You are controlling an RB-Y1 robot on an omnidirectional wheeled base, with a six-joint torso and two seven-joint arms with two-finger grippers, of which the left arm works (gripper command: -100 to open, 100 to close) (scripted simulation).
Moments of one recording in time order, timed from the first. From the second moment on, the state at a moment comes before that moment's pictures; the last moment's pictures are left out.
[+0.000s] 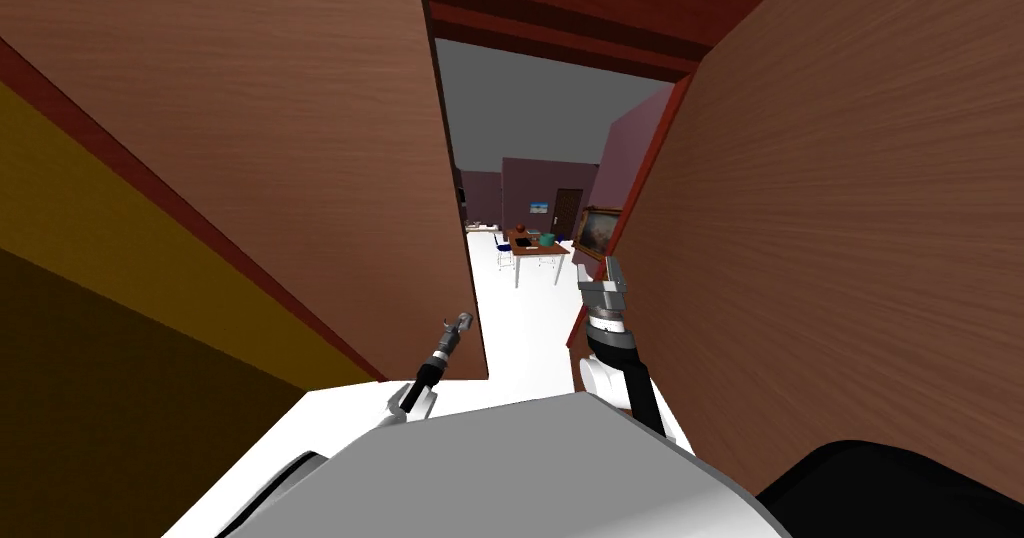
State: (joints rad) arm -0.24 0.23 -0.24 -0.48 0.02 -0.93 0.26
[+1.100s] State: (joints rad) arm -0.17 0.30 -0.21 -0.51 -0.01 -0.96 0.33
